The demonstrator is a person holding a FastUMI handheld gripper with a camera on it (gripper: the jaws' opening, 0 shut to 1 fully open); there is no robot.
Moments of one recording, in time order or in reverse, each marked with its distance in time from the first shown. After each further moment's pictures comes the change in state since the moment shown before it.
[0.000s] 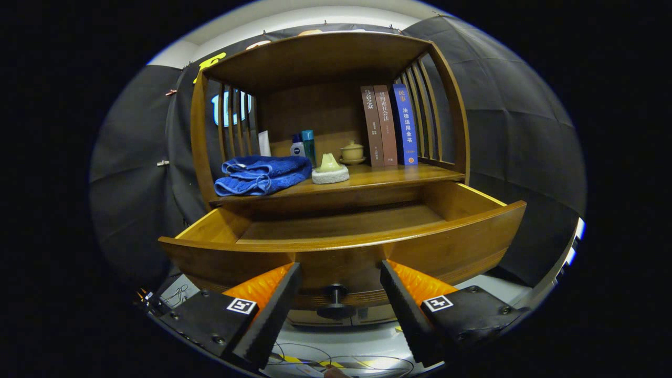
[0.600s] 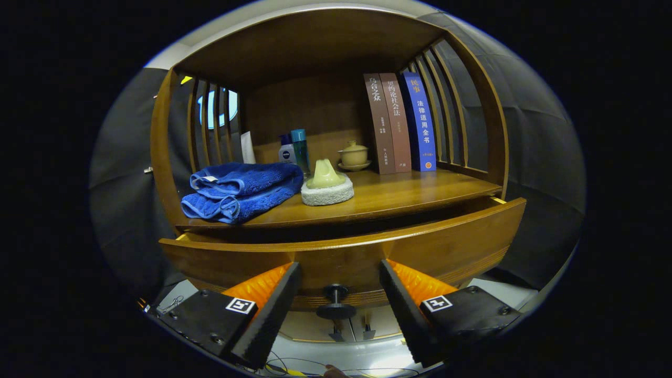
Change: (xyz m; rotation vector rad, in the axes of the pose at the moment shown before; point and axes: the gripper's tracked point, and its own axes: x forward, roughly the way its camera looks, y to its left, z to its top) arm 0.096 0.004 0.017 0.021 0.028 -0.012
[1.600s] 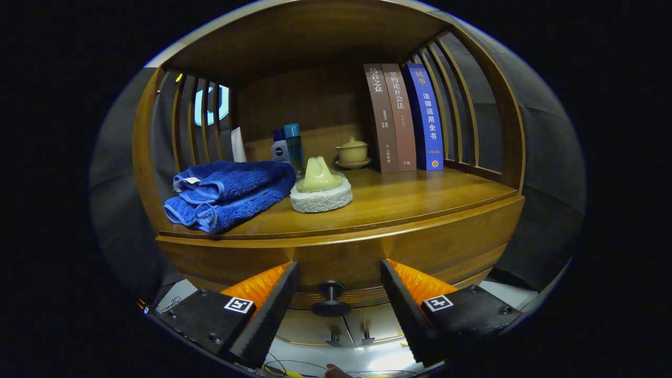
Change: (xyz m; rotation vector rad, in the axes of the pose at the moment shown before) arm 0.034 -0.012 0.000 -0.006 0.029 -0.016
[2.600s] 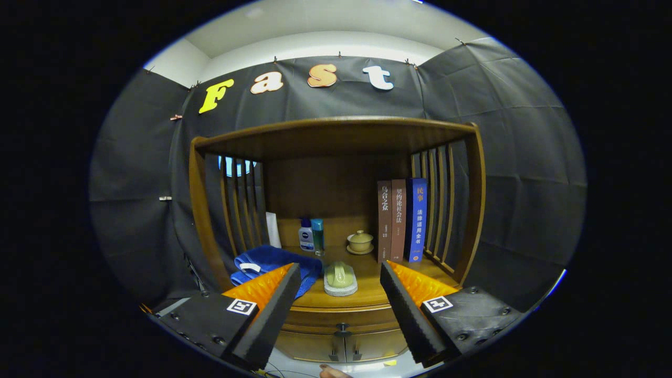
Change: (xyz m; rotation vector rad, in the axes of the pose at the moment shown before) arm -0.168 0.037 0.201 -0.081 -0.241 0.044
